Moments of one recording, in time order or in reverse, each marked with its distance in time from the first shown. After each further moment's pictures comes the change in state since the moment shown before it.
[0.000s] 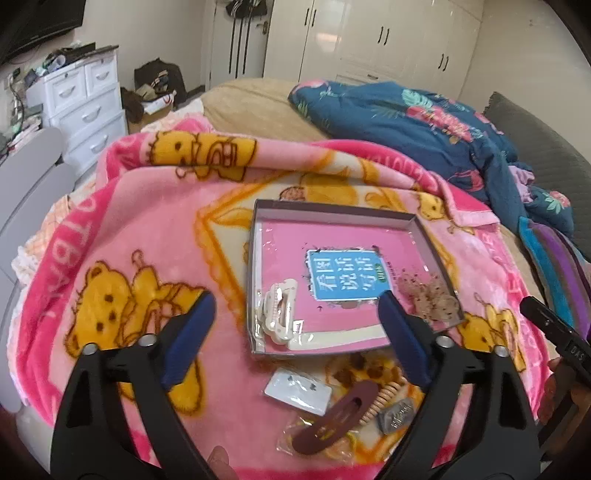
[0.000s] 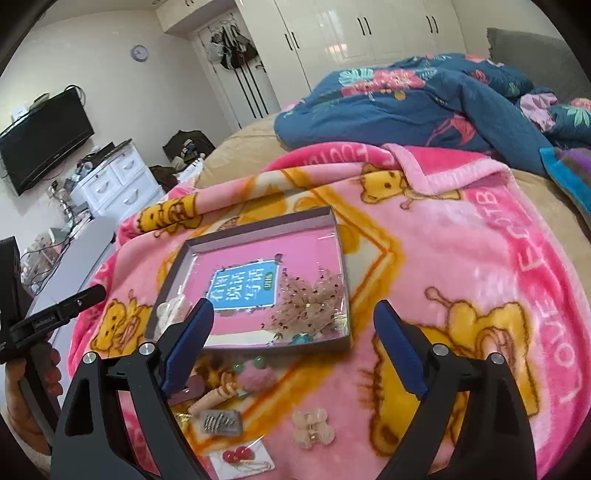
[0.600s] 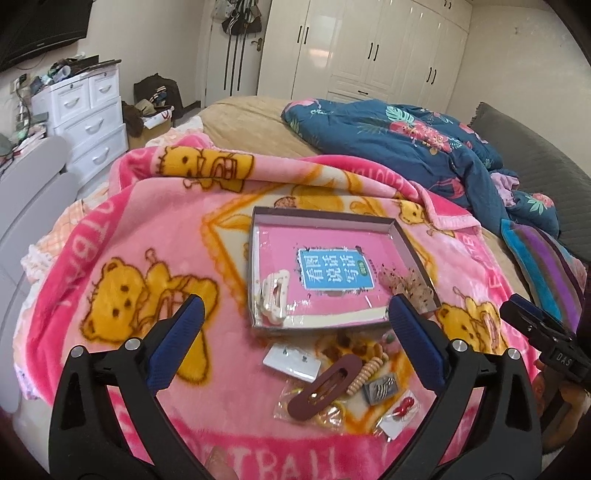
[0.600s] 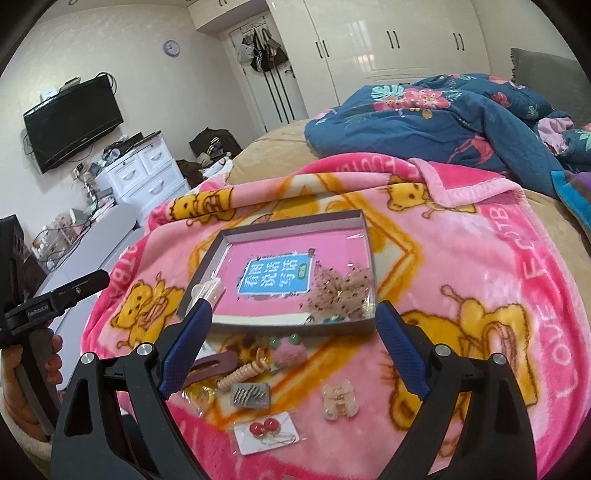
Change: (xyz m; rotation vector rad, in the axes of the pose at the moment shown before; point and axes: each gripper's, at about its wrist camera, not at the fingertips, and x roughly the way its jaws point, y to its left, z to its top) left arm -0.050 -0.001 -0.027 0.008 -0.060 -0.025; right arm -0.034 0.033 -0.021 -0.086 -0.019 0.061
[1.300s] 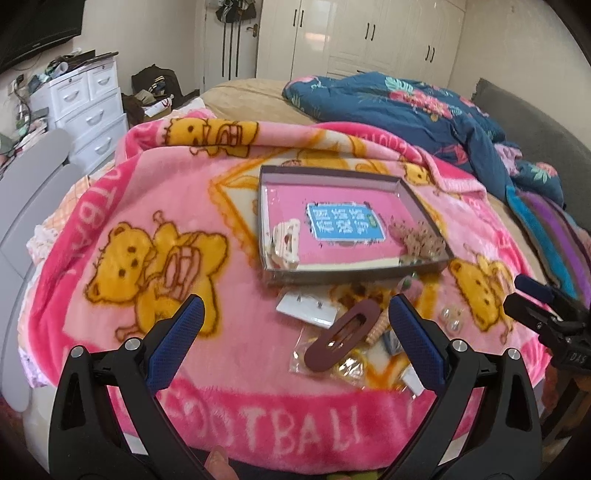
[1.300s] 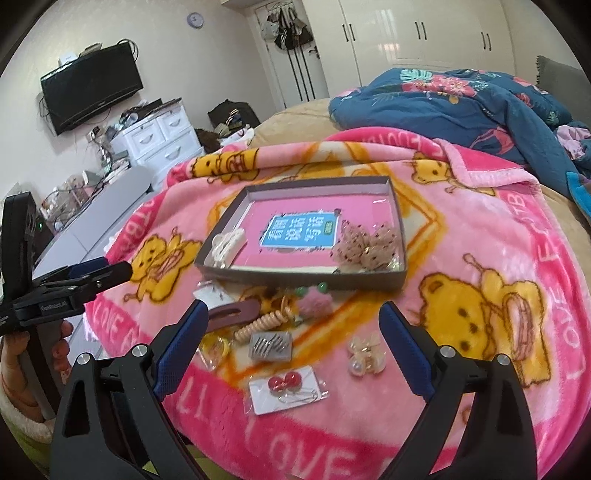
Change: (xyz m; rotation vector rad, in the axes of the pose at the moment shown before) left arm 0.000 0.005 -0.051 0.044 0.064 0.030; right arm 0.003 0.033 -0.045 -0.088 0.091 0.033
